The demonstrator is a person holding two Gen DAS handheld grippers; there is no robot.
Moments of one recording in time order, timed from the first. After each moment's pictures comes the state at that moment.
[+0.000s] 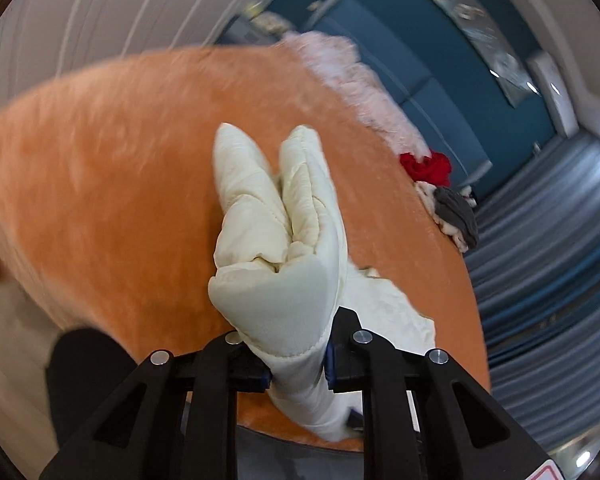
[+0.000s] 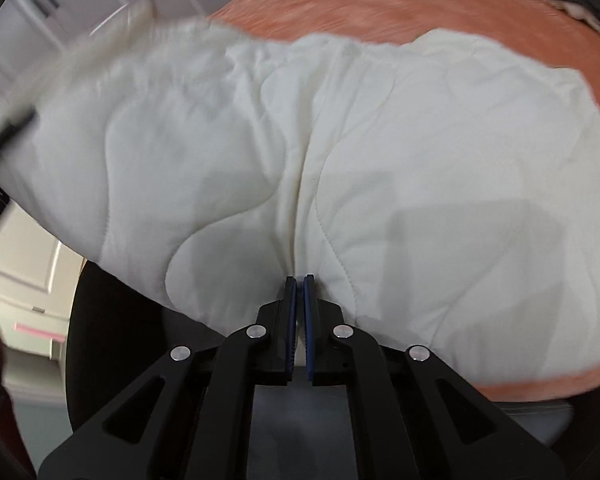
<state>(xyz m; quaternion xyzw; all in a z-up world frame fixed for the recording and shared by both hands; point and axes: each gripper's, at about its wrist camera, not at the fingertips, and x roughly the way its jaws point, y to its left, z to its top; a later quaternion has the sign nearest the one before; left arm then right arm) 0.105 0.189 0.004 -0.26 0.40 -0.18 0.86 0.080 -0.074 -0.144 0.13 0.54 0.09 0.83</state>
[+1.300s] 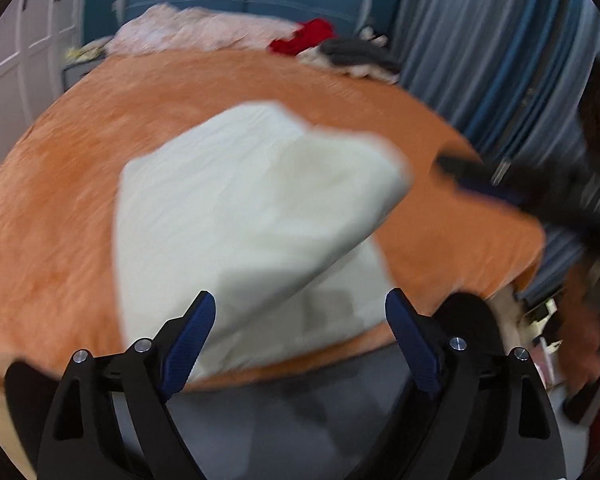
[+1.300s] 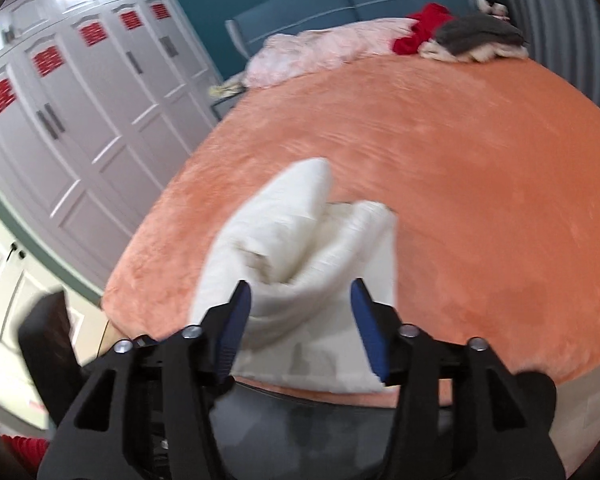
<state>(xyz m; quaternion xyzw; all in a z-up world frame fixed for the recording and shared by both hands) -0.004 -0.047 -0.029 0.04 0.44 -0.33 0.83 -0.022 -0.235 0.010 0.20 0.36 0.02 0.91</state>
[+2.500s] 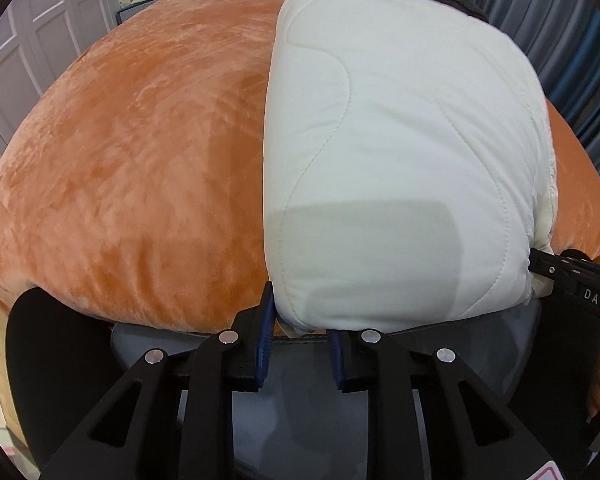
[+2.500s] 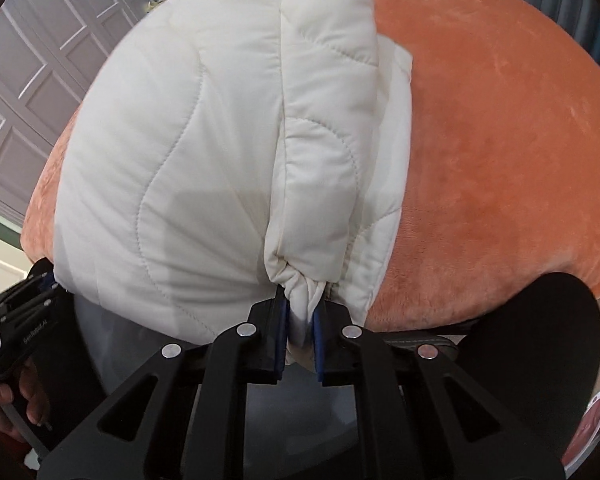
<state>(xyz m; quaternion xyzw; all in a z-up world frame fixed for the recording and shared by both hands) 0.035 -0.009 -0.130 0.09 0.53 -0.21 0.82 -0.020 -0.234 -0.155 0.18 0.53 -0.07 0.83</state>
